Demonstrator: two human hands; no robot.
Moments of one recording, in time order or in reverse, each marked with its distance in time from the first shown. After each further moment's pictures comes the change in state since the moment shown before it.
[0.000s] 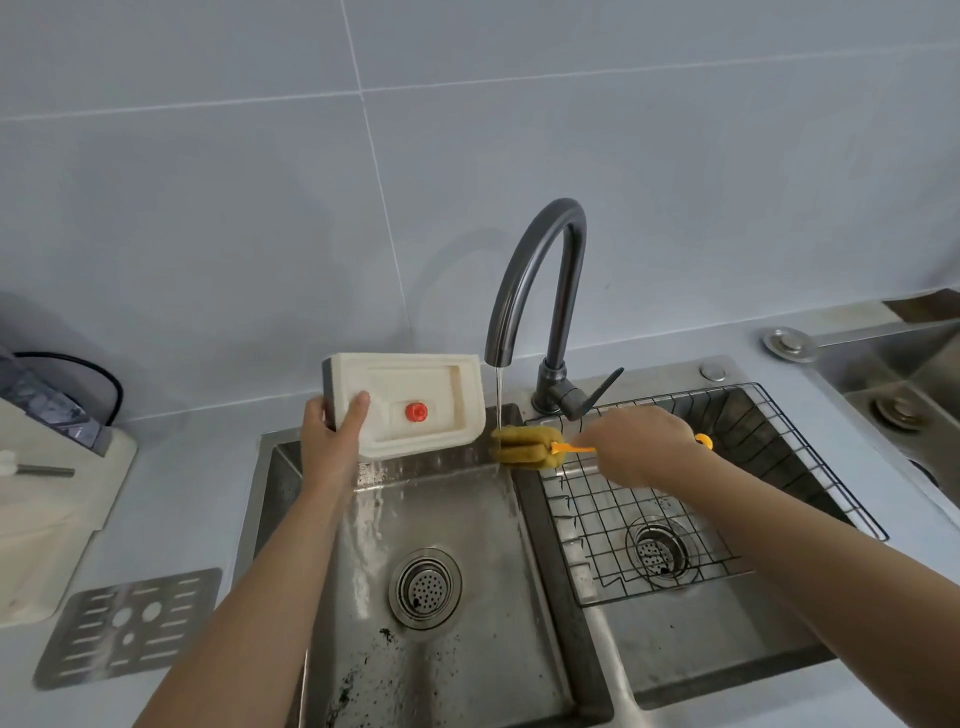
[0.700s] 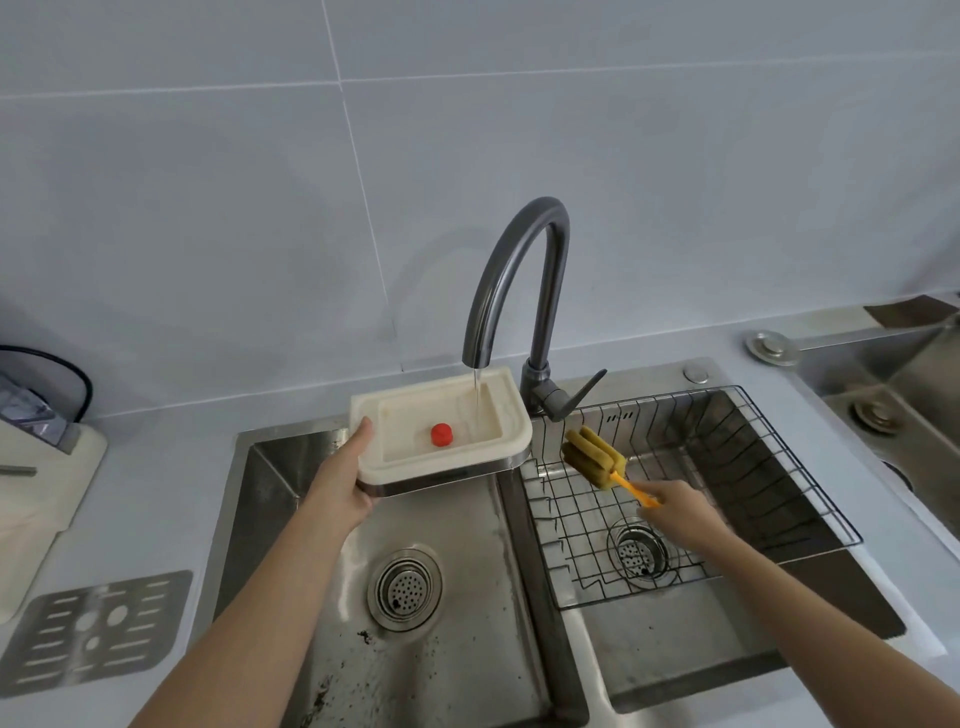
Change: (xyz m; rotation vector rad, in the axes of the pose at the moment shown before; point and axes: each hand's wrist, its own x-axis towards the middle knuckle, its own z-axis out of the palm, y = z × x) left_hand -0.022 -0.011 0.024 -0.381 -0.147 -0.515; right_hand -0.003 0.059 0.121 0.908 0.003 0.408
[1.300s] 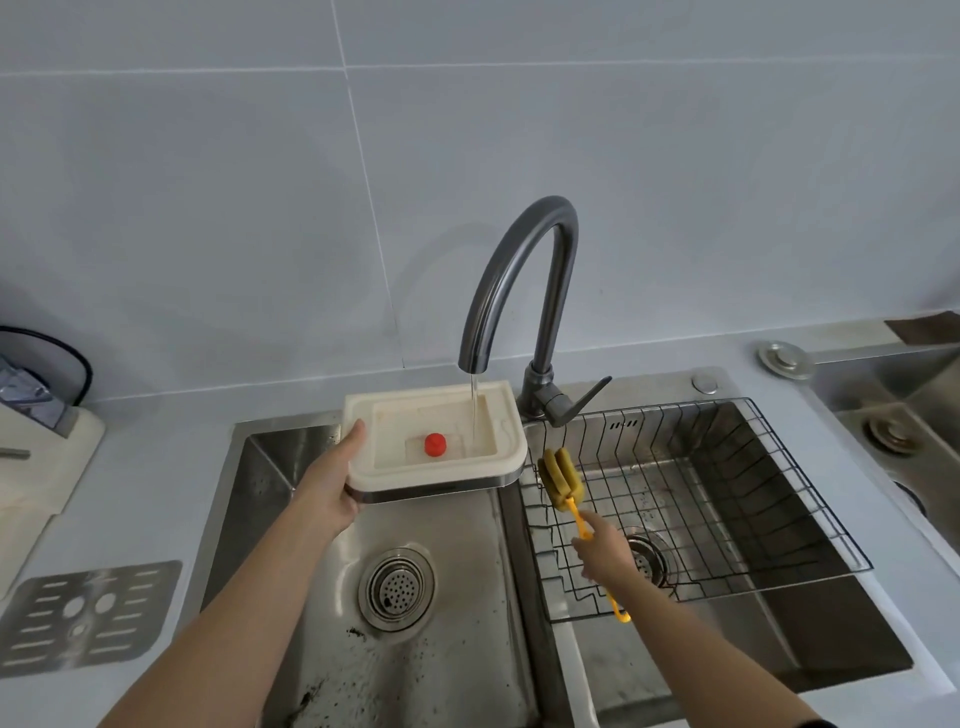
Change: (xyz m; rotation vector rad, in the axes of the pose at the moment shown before) left_hand -0.006 0.000 0.001 0.043 0.017 0.018; right_hand 0.036 -0.003 0.089 0.249 -0.015 0.155
